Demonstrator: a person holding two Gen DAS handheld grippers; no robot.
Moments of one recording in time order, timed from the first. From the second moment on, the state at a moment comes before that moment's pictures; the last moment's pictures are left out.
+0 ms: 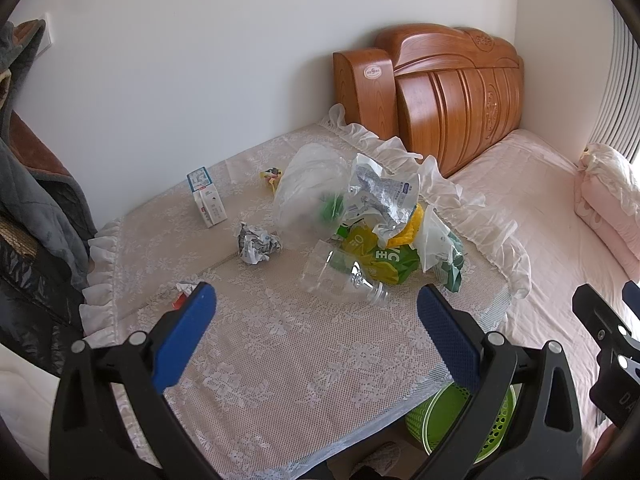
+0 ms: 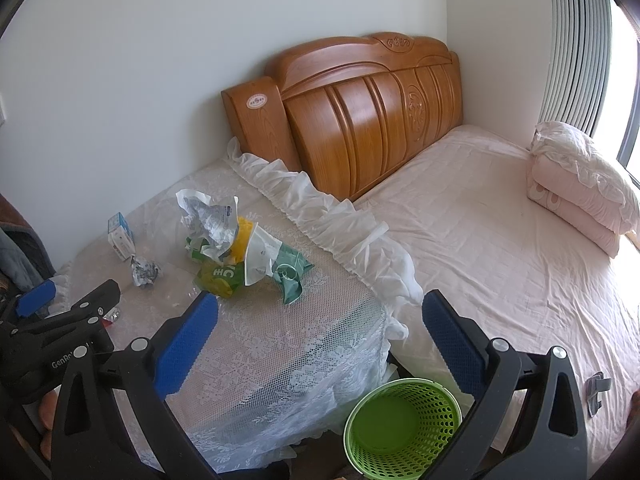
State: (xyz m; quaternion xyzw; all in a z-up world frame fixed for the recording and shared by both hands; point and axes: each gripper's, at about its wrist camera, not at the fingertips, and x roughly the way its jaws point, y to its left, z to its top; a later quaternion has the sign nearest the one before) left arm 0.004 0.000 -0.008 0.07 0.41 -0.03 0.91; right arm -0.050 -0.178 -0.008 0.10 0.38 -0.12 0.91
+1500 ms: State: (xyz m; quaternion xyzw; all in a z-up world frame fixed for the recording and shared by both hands) left arm 0.250 0.177 -0.105 -0.05 0.53 0.09 0.84; right arm 0.017 -0.105 -0.064 0.12 0.47 -0.09 0.87
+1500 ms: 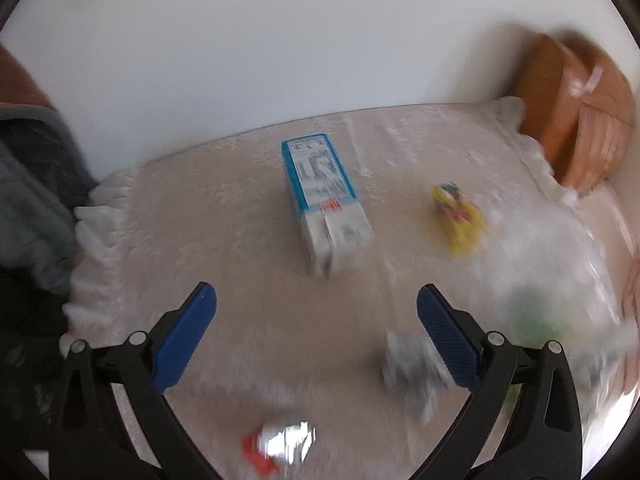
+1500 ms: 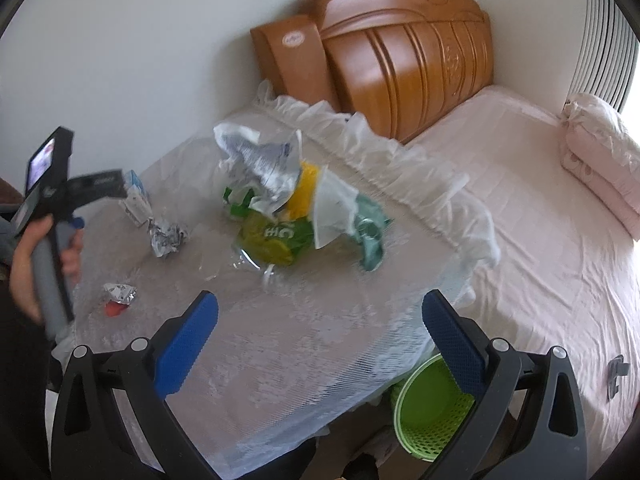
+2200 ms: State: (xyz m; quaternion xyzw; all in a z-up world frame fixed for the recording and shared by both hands) left arm 0.326 0.195 -0.173 -0.07 0.56 0.12 0.82; right arm 0.049 -0.073 -0.094 0.11 0.50 -0.10 0.85
